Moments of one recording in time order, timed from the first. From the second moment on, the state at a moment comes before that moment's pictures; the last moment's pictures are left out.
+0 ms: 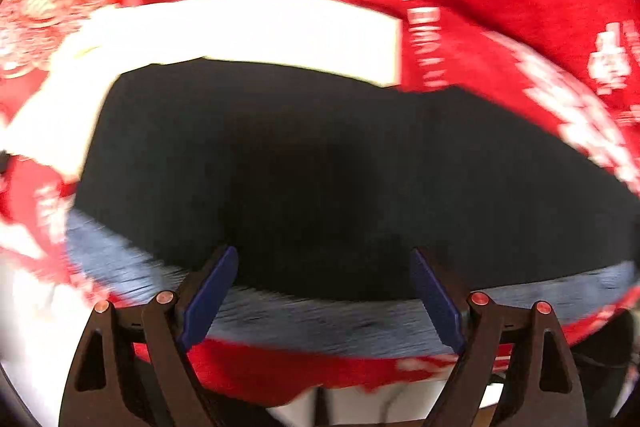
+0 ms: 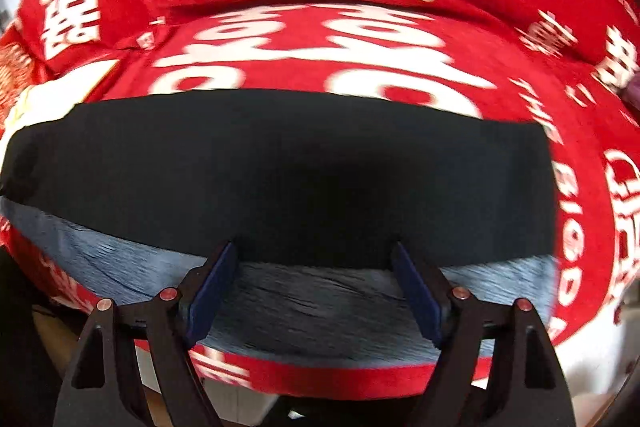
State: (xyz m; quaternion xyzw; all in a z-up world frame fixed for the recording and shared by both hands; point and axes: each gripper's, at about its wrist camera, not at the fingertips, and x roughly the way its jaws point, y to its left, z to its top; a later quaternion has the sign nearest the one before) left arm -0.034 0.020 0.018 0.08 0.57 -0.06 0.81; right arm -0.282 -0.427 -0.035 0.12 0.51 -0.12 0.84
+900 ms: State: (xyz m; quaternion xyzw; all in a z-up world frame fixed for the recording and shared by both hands) left arm -0.116 -0.293 0.001 0.17 0.59 -0.28 0.74; right arm -0.373 -0.554 -0.030 0.41 0.38 -0.11 0.82
